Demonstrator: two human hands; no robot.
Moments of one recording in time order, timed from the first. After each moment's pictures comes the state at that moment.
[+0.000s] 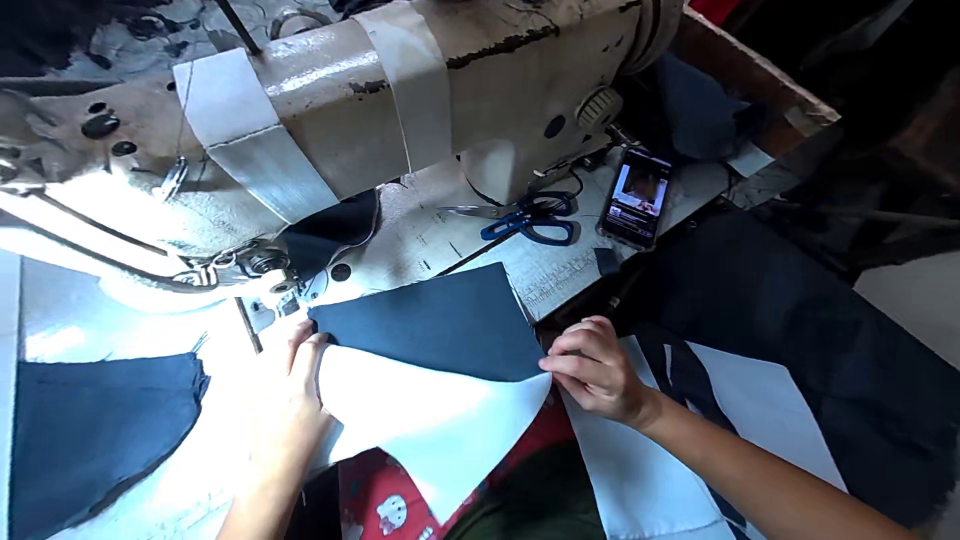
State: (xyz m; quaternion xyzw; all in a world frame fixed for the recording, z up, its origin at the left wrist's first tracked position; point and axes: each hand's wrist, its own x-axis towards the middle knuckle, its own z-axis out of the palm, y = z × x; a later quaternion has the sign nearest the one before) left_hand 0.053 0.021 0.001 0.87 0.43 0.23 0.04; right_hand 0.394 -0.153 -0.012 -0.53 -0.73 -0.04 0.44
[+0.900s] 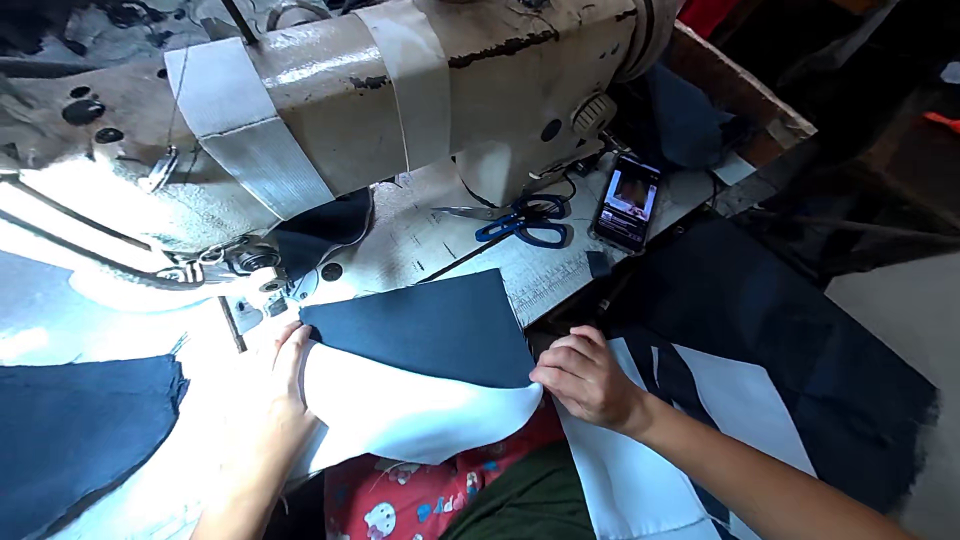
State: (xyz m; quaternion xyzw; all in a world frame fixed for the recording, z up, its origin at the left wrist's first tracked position) left_hand 0.048 0.025 0.002 0.87 0.44 0.22 0.06; right_hand 0.393 -0.158 -0.007 -0.52 -0.78 -0.10 0.33
